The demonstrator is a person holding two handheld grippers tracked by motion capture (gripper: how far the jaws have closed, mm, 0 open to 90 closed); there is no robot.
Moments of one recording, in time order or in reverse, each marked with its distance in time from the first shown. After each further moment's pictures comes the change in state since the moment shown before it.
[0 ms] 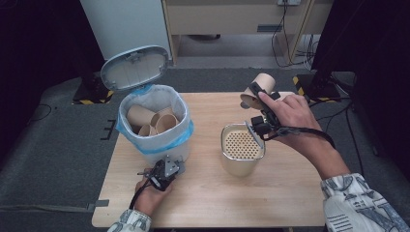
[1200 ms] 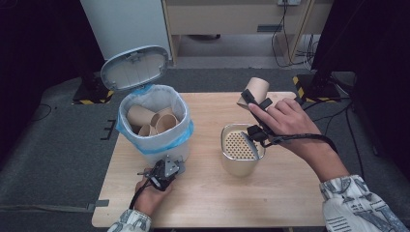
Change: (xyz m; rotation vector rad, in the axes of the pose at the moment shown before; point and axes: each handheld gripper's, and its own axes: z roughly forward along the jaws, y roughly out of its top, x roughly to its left) left arm 0.000 0.000 0.000 -0.003 0.000 -0.001; right arm 0.011 0.016 -0.004 -0.001 -0.040 -0.288
